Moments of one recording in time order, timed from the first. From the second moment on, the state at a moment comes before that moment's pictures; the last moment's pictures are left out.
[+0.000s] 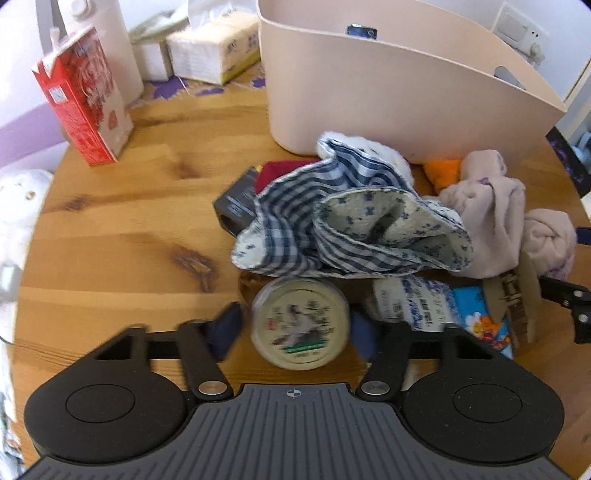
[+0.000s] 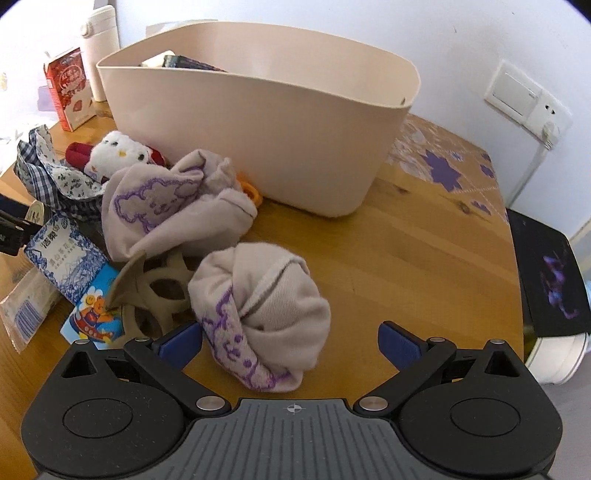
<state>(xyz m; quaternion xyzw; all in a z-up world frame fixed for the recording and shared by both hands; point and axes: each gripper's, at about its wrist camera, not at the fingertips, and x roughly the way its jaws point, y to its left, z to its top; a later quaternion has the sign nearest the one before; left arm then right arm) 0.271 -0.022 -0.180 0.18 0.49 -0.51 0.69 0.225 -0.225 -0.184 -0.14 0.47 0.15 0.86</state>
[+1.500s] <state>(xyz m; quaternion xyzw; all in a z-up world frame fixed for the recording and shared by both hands) 0.293 0.041 -0.108 0.11 0.42 -0.56 0.71 0.163 -0.240 -0.125 -0.07 0.42 0.11 0.90</state>
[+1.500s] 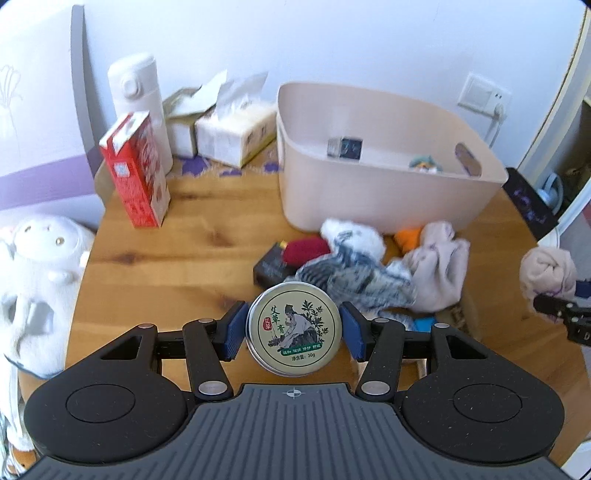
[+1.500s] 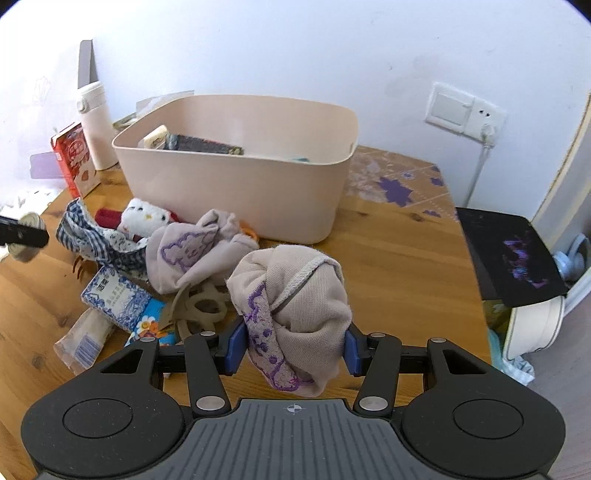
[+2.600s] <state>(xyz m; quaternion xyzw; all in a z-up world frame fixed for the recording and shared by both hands) 0.278 -0.070 0.004 0.12 0.28 -0.61 0.73 0.238 -0.265 -0.046 -0.10 0.30 0.09 0.94</state>
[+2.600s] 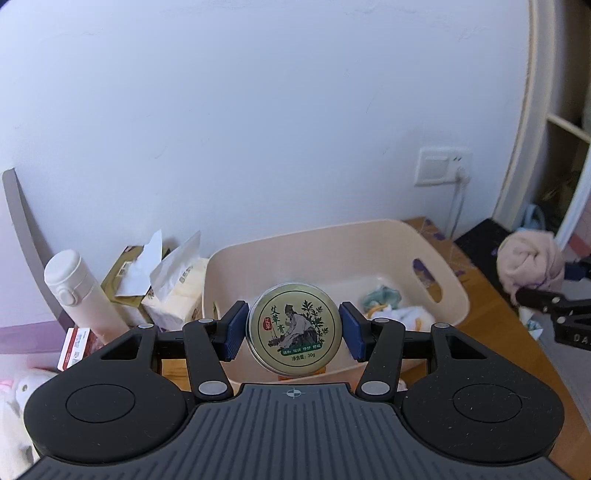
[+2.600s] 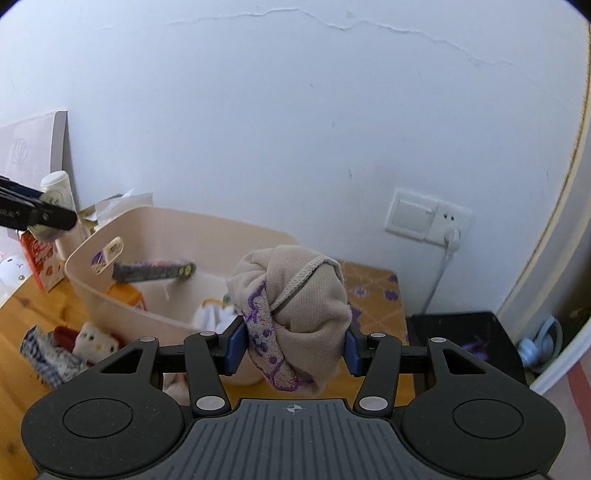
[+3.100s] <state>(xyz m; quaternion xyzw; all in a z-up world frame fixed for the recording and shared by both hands) 0.273 -0.152 -0.032 0.16 0.34 -0.59 0.72 0.317 -0.247 -0.056 -0.11 0.31 0.13 0.94</state>
